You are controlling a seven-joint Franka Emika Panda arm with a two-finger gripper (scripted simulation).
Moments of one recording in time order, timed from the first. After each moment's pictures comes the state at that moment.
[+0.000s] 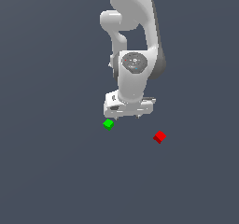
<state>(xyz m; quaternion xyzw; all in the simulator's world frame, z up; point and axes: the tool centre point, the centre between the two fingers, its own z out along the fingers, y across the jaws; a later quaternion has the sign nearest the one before) 0.007 0.035 0.142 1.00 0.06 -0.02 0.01</state>
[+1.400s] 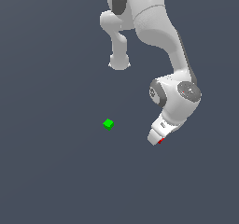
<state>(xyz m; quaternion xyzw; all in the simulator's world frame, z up) 0.049 0.205 0.069 0.94 0.34 0.00 0.00</state>
